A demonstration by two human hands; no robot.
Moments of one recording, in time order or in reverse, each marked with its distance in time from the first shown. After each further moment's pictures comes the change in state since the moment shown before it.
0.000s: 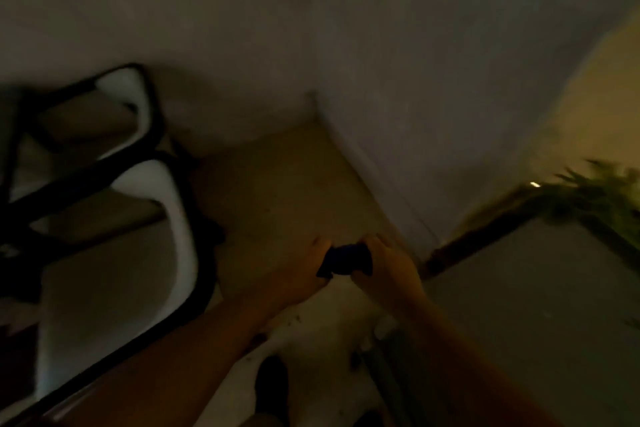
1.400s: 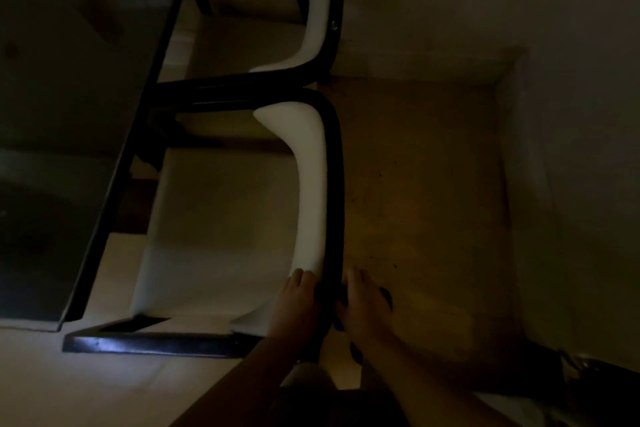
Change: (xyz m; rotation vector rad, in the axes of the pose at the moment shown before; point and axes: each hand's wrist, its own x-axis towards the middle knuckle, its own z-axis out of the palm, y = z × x) left_hand -0.027 -0.292 0.036 -0.384 0.134 -0.873; right_hand 0.185 -0.184 0.265 -0.011 -0.561 -0.138
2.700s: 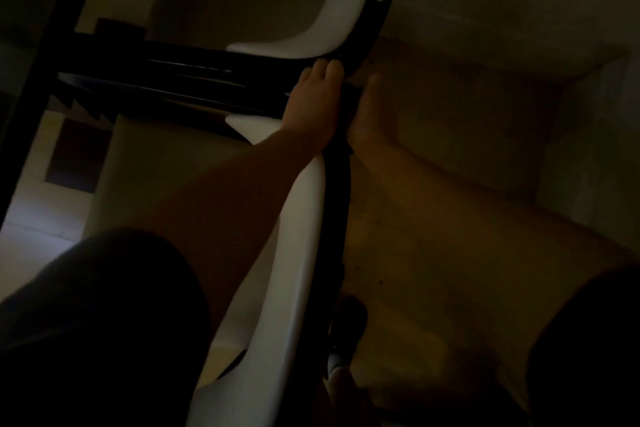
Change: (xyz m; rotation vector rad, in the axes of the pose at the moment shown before) left_hand 0.441 0.060 -0.149 0.054 0.405 0.179; right_hand 0.445 -0.111 -0.126 0.102 0.130 -0.009
